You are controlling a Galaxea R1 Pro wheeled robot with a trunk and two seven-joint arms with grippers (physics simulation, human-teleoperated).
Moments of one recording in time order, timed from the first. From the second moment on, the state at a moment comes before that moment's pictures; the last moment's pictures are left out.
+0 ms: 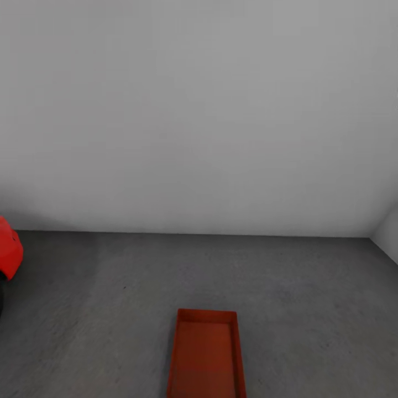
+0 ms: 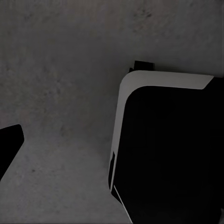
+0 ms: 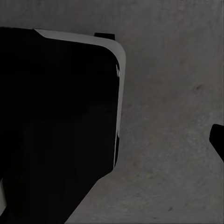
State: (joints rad) left arm -0.23 0.05 -0.11 -0.01 0.22 -0.08 0.08; right arm -0.13 -0.05 0.34 0.03 -0.28 -0.20 0.02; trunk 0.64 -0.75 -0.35
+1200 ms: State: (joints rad) left arm -0.23 0.05 -0.11 -0.01 0.22 -0.08 0.08; right arm -0.13 -0.05 0.34 0.03 -0.28 -0.20 0.02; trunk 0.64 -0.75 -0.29
